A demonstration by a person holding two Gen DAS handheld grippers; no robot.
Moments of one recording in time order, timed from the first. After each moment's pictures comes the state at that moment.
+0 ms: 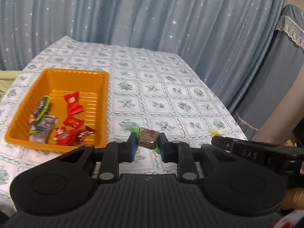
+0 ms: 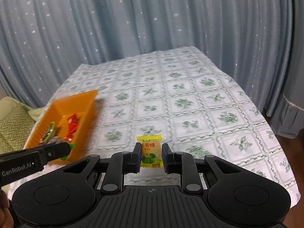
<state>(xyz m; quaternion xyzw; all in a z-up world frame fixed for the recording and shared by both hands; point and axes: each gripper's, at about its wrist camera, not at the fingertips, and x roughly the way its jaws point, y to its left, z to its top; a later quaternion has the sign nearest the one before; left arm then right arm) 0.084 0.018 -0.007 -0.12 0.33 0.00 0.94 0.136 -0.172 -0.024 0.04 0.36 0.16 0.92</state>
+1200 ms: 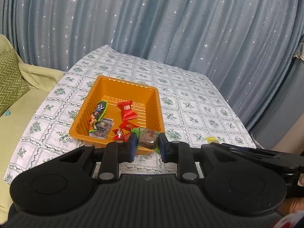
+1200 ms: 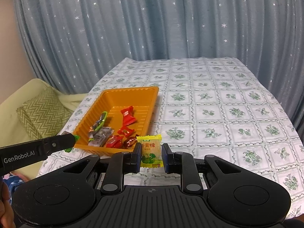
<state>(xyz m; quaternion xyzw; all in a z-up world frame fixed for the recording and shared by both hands) 0.008 0.109 0.022 -0.16 0.30 0.07 0.94 0.086 -0.068 -0.004 0.00 0.34 0.25 0.91</state>
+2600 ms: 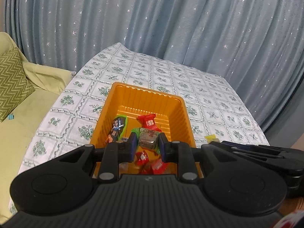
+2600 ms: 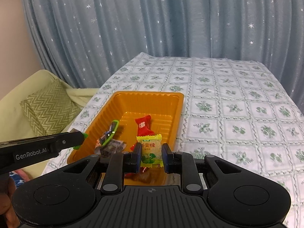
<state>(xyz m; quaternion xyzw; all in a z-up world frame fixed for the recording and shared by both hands) 0.081 0.175 0.003 -0.16 0.31 0.10 0.93 0.160 0.003 -0.021 -0.02 0.35 0.29 0.89</state>
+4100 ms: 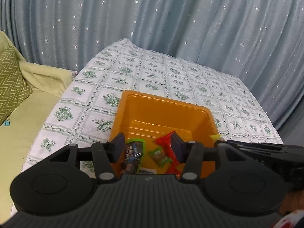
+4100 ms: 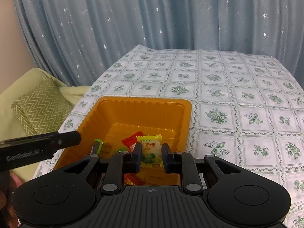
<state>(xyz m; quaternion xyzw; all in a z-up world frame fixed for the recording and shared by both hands) 0.157 0.231 -0.033 -0.16 0.33 0.11 0.92 0.253 0.047 -0.059 -0.02 0.38 0.30 0.88</state>
